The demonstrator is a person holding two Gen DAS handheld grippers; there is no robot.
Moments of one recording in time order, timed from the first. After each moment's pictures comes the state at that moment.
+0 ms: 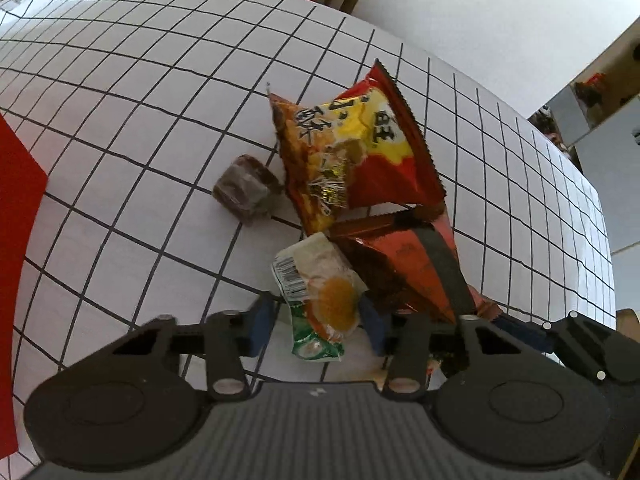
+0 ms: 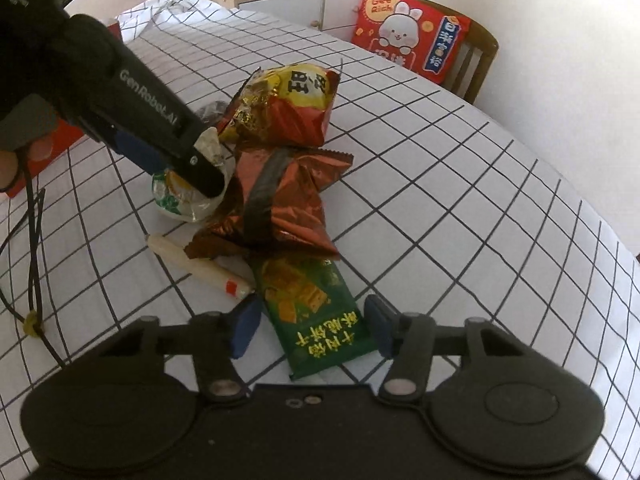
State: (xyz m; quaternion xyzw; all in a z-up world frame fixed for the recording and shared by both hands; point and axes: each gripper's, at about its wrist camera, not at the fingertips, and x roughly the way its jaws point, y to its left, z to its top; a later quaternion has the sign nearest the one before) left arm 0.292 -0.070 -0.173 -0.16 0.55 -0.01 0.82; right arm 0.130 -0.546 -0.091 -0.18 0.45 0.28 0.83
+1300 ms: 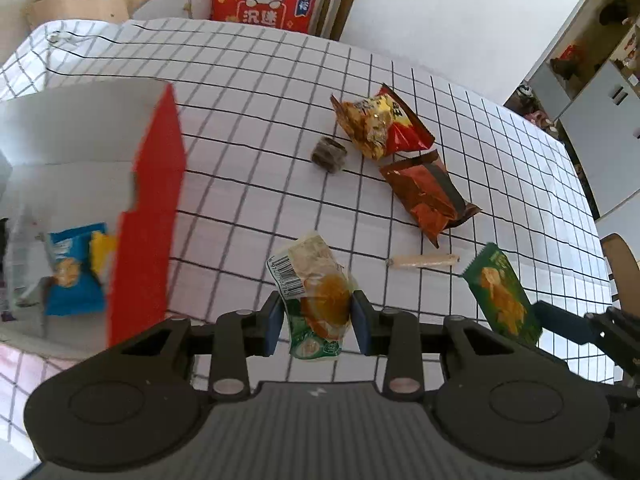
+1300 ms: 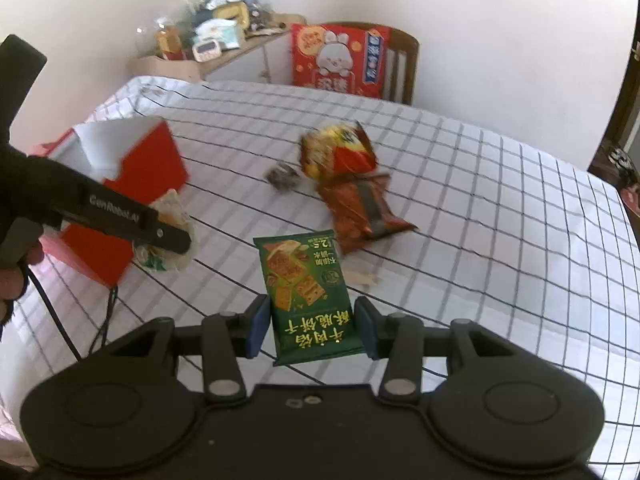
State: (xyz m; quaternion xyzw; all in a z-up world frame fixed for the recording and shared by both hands) left arm 0.153 -0.011 -0.086 -0.10 0.52 -0.02 0.85; right arm 0.002 -0.482 0.007 -0.04 0.44 0.18 0.88
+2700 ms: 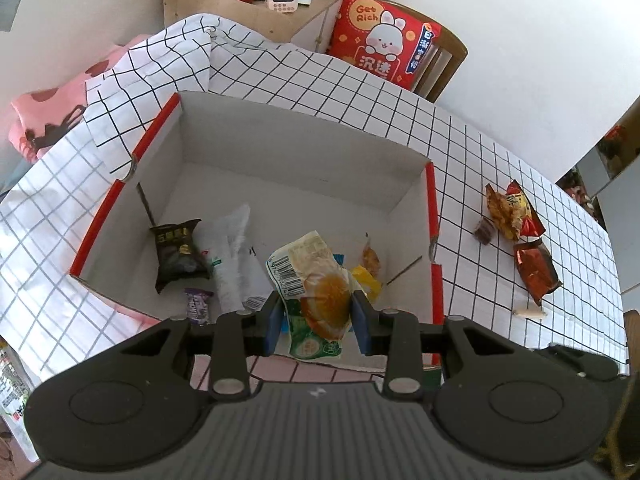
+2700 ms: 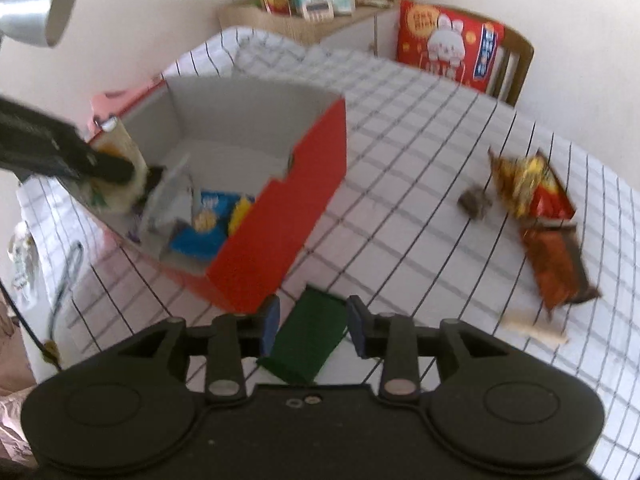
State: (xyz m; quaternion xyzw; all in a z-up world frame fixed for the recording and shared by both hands) left arm 0.106 0.196 -0.045 -0.16 0.48 0.06 0.86; right arm 0.018 -0.296 -0.024 -0.08 0.49 0.25 0.83
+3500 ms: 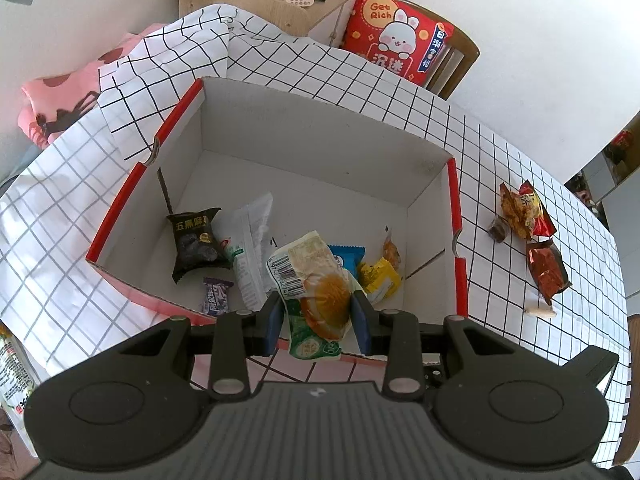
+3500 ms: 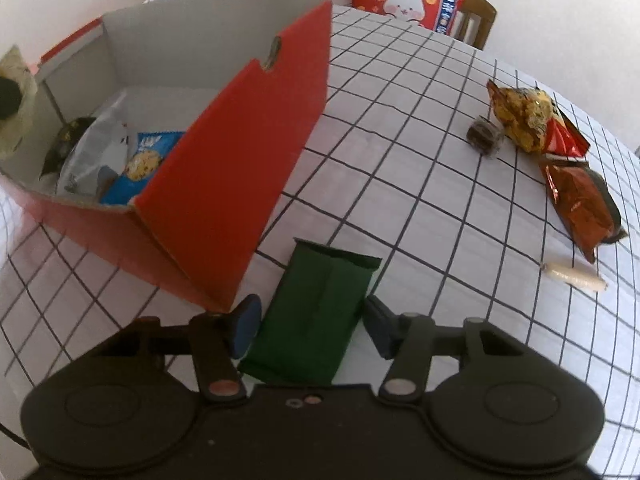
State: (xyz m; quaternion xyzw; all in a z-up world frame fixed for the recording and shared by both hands) left arm 0.097 0.209 -0.053 -0.17 0.49 0.07 0.85; right arm 0.018 -0.268 -0.088 -0.09 0.50 0.16 0.85
